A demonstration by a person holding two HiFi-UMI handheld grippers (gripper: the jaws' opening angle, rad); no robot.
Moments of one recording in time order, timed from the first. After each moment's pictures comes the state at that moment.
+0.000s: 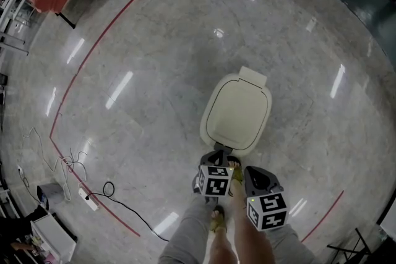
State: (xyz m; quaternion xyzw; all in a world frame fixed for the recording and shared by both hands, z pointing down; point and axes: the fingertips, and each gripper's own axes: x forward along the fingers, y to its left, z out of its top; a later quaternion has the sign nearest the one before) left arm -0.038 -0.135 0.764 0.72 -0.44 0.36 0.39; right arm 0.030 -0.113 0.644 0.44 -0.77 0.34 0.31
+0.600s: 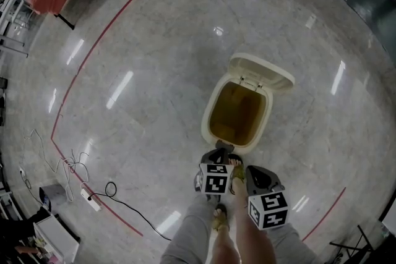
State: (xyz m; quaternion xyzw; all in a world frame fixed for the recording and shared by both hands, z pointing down) left arm -0.039 -0.135 0.768 0.72 -0.44 0.34 0.40; right arm 0.028 -0.108 0.649 0.44 -0.76 0.35 0.32
